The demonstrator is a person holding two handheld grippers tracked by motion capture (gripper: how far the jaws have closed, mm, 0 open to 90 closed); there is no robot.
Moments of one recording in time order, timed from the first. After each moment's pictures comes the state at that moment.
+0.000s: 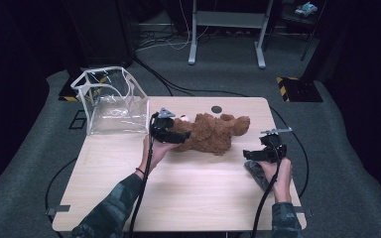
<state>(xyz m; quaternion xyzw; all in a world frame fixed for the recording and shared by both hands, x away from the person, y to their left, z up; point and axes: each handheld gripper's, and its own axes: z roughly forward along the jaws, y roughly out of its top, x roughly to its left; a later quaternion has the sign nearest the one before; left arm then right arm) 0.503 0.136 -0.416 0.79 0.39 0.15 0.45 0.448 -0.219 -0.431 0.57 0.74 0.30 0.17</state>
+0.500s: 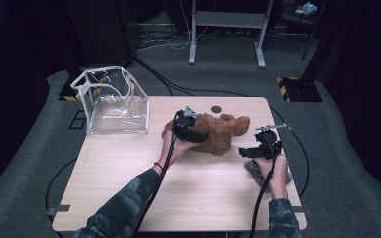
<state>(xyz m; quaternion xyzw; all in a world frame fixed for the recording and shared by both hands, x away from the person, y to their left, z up) 0.512 0.075 -0.416 0.82 0.35 0.14 0.44 0.456 -0.205 -0.424 0.56 0.75 0.30 0.16</state>
